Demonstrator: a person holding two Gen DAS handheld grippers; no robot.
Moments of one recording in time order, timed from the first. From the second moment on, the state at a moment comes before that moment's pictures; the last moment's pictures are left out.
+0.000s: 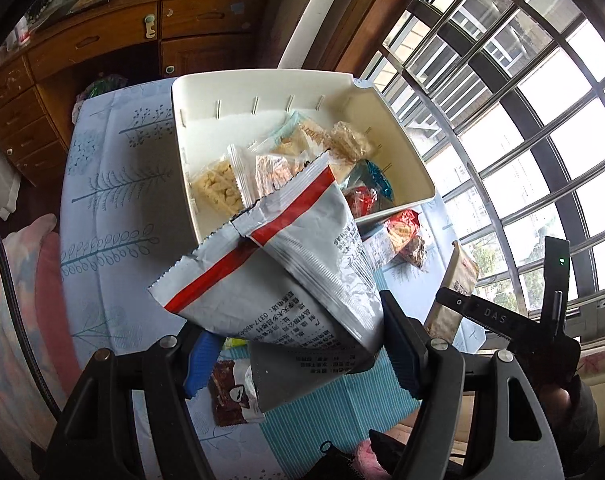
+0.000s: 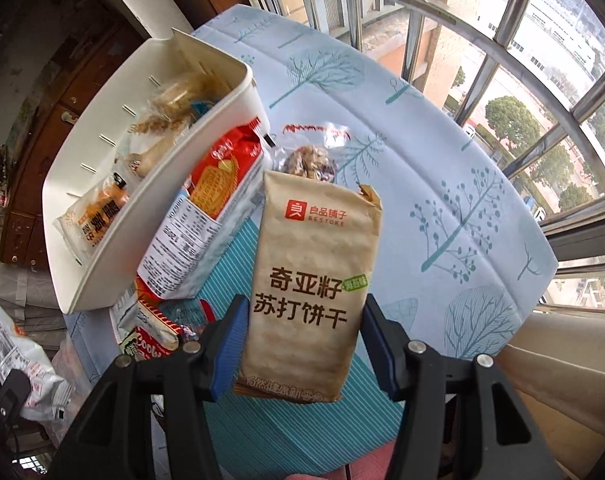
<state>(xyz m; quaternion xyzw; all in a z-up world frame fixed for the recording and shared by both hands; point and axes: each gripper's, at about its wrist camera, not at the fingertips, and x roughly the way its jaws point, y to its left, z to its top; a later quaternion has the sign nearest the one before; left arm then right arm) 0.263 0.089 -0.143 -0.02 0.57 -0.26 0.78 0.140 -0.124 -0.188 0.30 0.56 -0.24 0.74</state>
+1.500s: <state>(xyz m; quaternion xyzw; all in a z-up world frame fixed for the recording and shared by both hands) 0.401 0.060 -0.164 -0.10 0.51 -0.14 0.84 0.260 -0.126 -0.141 -0.01 0.39 -0.05 0.92</state>
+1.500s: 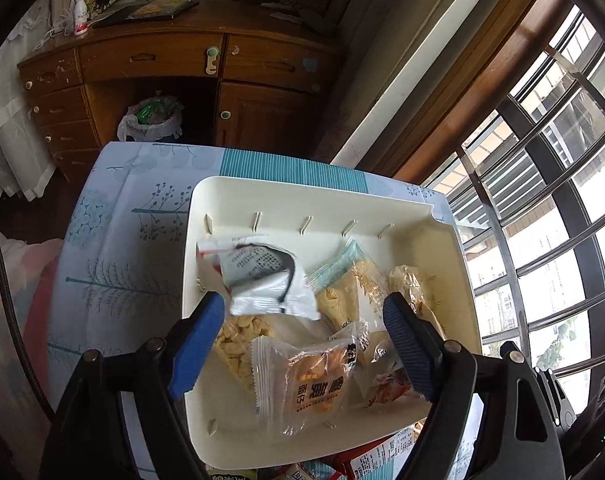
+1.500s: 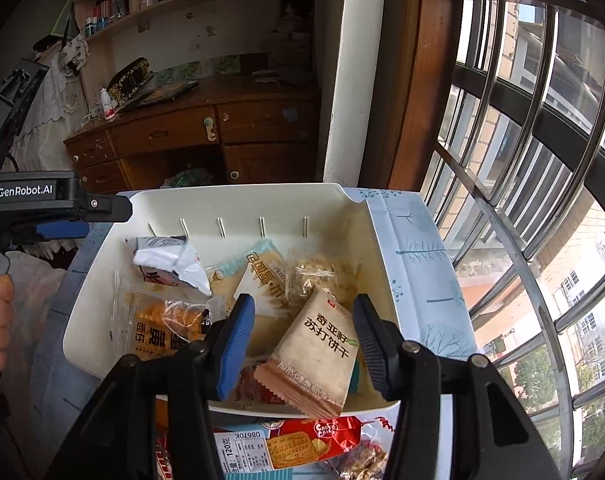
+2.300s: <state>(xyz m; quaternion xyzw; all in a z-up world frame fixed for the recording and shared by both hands) 0.295 0.145 -0.113 -0.10 0.50 -0.18 0.84 0.172 -0.067 -0.106 0.02 0.37 -0.08 0.92</state>
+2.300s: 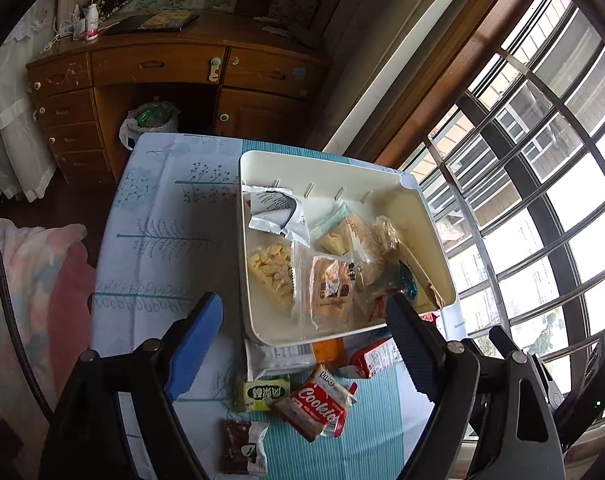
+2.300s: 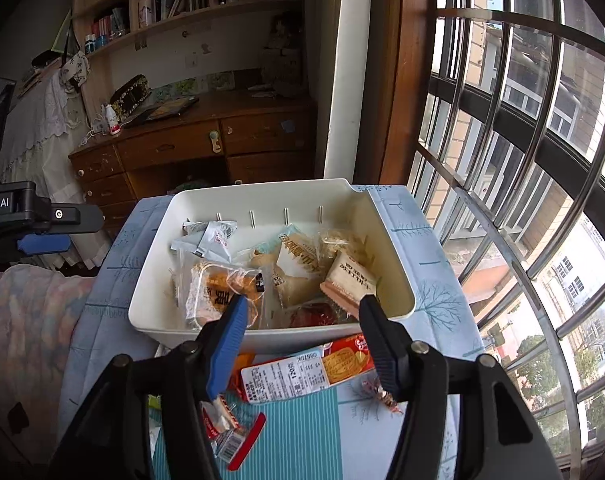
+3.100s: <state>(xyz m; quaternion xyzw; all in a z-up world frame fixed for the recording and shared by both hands) 0.219 0.202 -0.168 -0.08 0.56 -0.18 0.80 0.106 0.016 -0.114 -0.05 0.39 -0.02 0.92</state>
